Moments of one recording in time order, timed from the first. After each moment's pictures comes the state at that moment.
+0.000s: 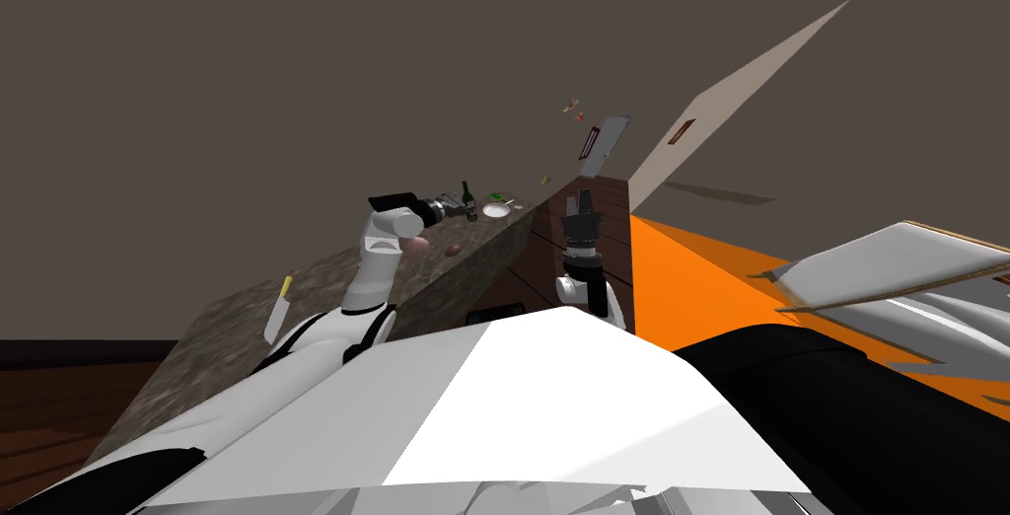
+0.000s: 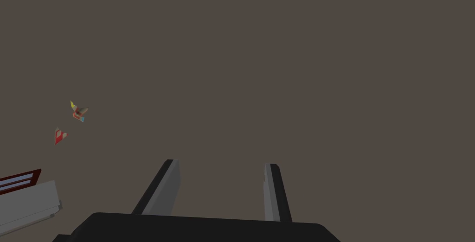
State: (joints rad) left arm -0.50 0.42 -0.08 -1.86 0.77 0.90 1.06; right arm 0.46 -0.04 -0.02 -2.39 0.10 -0.45 0.00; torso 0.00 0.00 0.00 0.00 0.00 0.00
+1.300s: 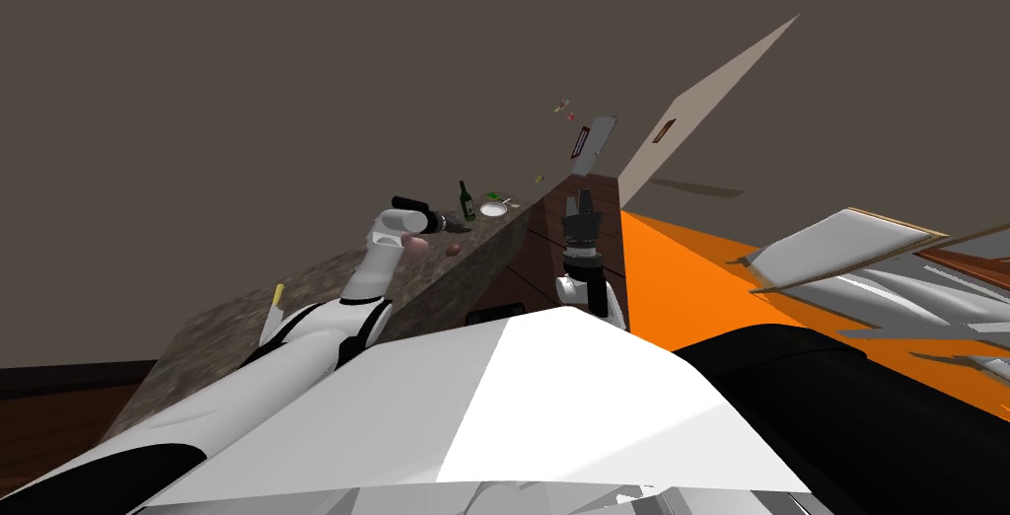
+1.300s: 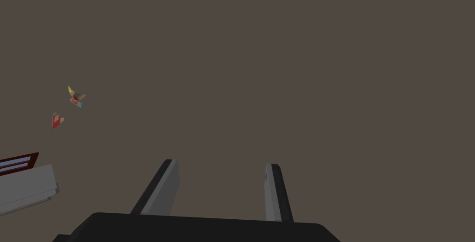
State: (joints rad) left arm -0.57 0.47 -0.12 -1.64 0.79 1.22 1.06; right arm 0.46 -0.04 -0.02 -2.39 0.10 -0.45 0.00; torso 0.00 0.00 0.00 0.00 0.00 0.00
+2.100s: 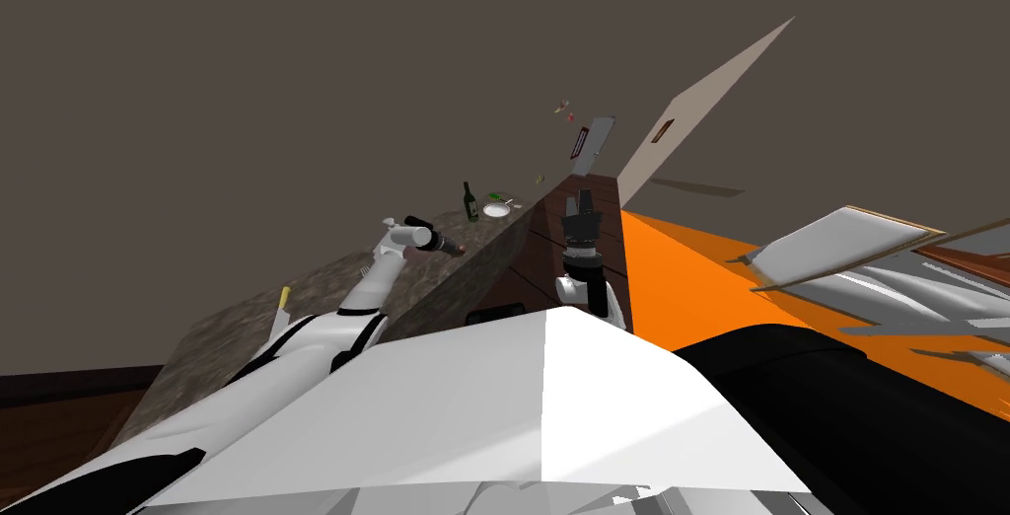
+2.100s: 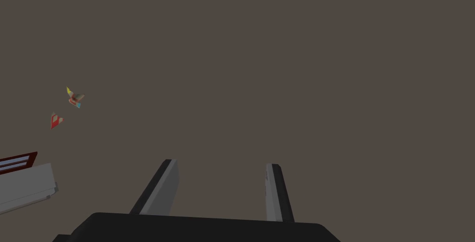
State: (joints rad) left arm -0.48 0.48 -0.16 -1.50 0.75 1.35 1.03; right arm 0.46 -0.04 -0.02 -2.39 0.10 -0.45 0.00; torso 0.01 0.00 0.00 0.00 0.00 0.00
